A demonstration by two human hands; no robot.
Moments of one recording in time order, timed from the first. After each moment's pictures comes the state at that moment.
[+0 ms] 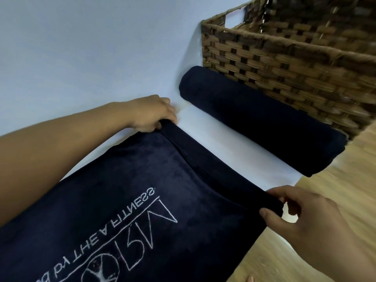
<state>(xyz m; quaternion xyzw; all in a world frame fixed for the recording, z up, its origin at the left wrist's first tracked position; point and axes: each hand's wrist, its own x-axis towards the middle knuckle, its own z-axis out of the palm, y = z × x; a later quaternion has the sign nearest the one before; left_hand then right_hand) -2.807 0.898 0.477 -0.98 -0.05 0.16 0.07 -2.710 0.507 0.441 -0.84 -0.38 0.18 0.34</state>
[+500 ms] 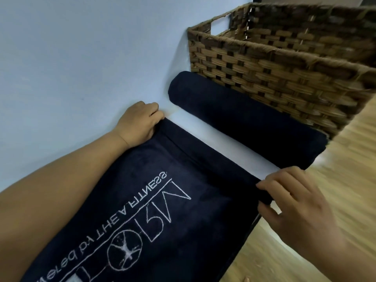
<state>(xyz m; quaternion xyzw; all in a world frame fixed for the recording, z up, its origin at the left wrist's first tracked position) -2.819 0.889 0.433 -0.97 -0.09 -0.15 0.14 -2.680 0.512 0.405 -0.74 -0.59 -0.20 0.24</state>
